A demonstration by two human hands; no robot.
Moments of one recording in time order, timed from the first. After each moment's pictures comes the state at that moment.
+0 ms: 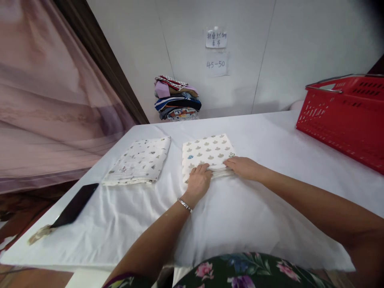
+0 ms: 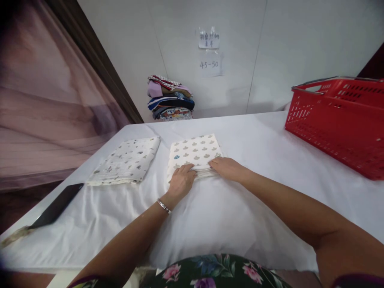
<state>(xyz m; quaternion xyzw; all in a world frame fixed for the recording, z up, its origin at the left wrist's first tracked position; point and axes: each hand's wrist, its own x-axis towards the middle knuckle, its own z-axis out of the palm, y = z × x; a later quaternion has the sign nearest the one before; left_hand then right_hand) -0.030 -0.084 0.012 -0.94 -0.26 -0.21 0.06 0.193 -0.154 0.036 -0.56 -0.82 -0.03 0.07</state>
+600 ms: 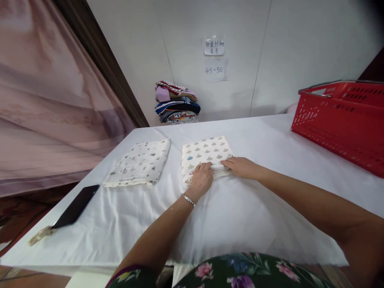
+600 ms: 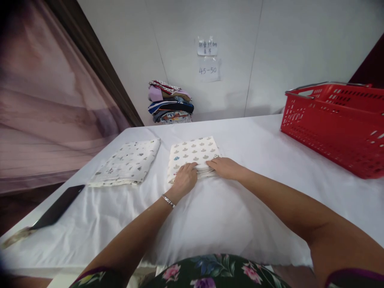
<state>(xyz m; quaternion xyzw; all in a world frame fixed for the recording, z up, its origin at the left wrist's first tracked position) -0.017 -0.083 0.017 -0.95 -0.23 -0.19 0.10 0.197 -0.154 0.035 -0.57 -0.82 -0.02 0.08</state>
